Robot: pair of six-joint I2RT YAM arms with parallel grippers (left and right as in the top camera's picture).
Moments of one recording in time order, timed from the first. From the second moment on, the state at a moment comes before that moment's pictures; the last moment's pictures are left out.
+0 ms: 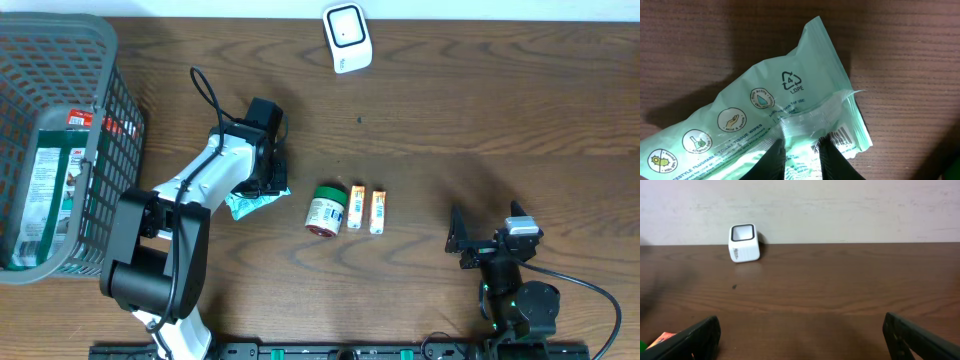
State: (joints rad) left arm -0.30 1.88 1.18 -0.78 0.04 -0.33; right arm 0.03 0.03 0.01 -0.07 -0.06 0.06
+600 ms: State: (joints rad) left arm -0.30 1.78 1.18 -0.76 0.03 -0.33; right arm 0.03 0.03 0.01 -0.07 -0.06 0.06
